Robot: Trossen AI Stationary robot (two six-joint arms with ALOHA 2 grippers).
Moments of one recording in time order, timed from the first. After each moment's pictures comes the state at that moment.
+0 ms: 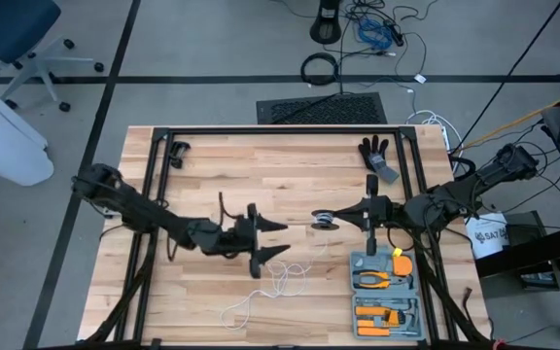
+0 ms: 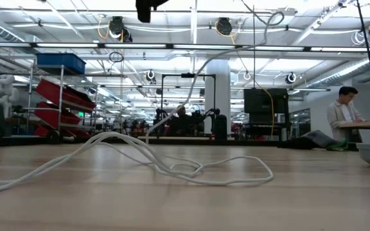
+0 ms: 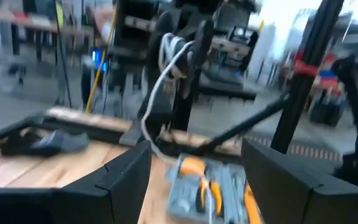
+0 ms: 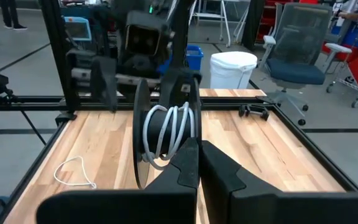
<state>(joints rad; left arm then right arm) -0.38 1.56 0.80 0.89 -0.45 -0.13 0.47 0.92 0.81 -0.09 0.57 0.09</state>
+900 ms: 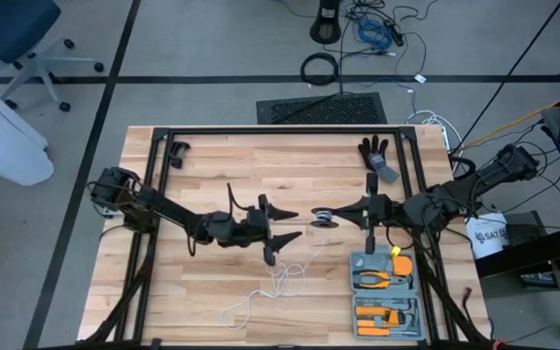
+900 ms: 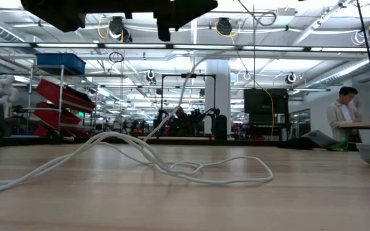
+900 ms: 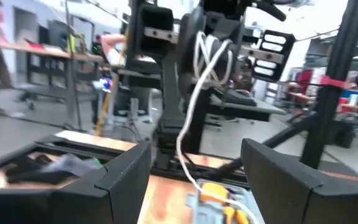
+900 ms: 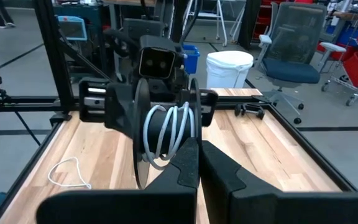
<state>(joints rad) -0.27 1.72 0.82 1.10 -0.38 -0.06 0.46 0.92 0.81 -0.09 0.57 0.09</state>
